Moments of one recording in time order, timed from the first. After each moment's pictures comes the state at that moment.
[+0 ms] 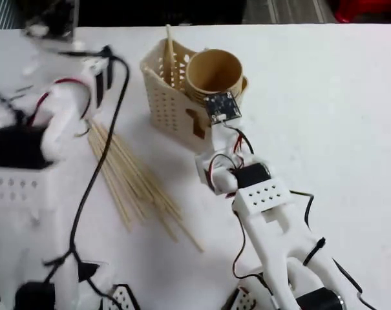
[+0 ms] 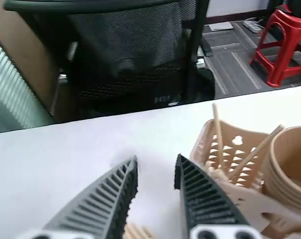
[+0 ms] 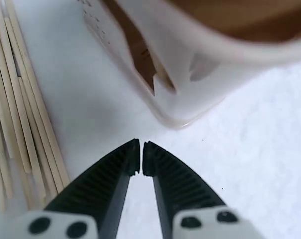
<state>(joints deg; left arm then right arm) -1.9 -27.6 -5.5 68.4 -4.7 -24.2 -29.8 48.7 43.5 -0.4</state>
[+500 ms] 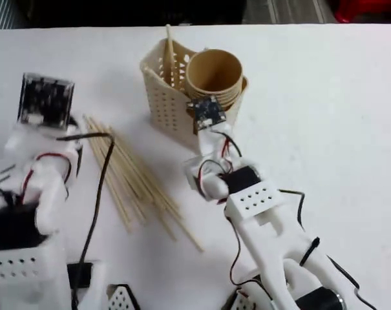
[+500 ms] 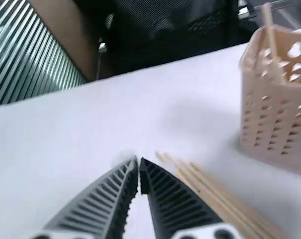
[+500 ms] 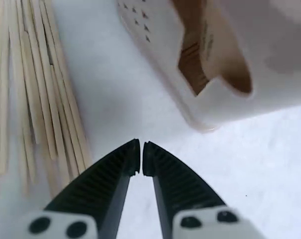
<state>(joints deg) -11.6 -58.5 32.4 65.5 -16.8 -30.2 -29.8 48.7 44.0 -0.4</state>
